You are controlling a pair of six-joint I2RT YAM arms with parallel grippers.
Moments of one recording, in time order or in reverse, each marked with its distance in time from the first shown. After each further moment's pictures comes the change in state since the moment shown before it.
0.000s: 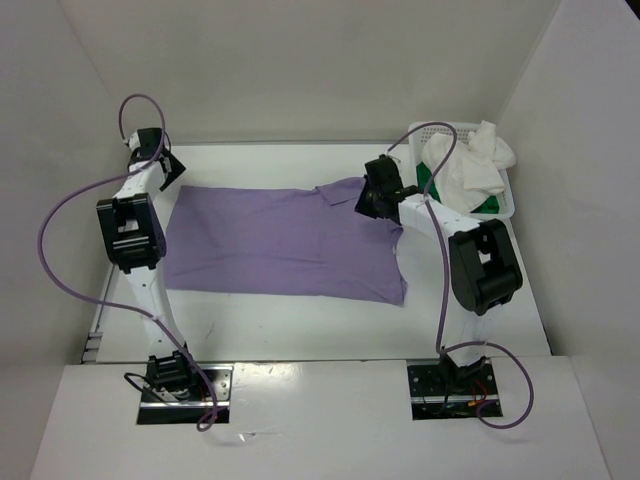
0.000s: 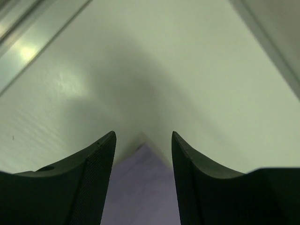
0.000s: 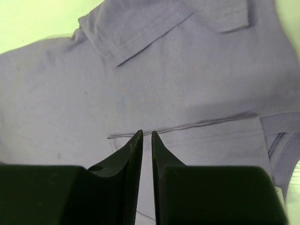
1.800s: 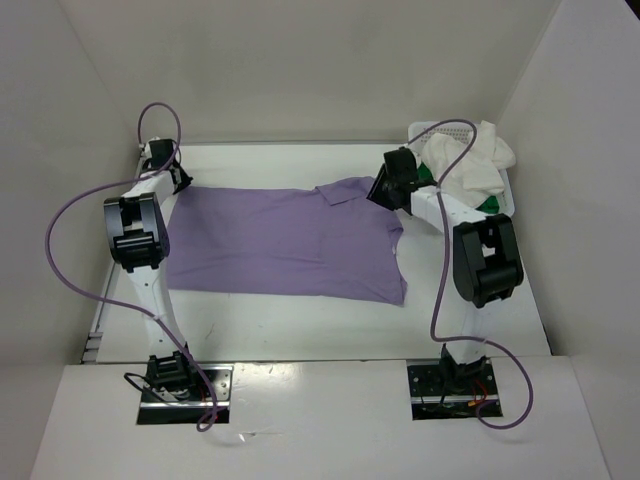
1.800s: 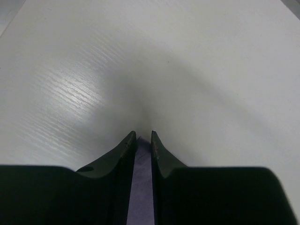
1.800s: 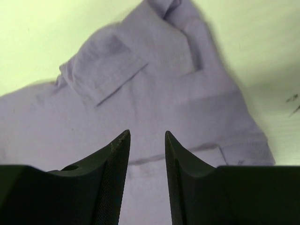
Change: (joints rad) left arm -0.027 0.043 -0.068 0.140 0.026 0.146; right arm -0.115 0.026 0.032 0.010 -0.023 0.000
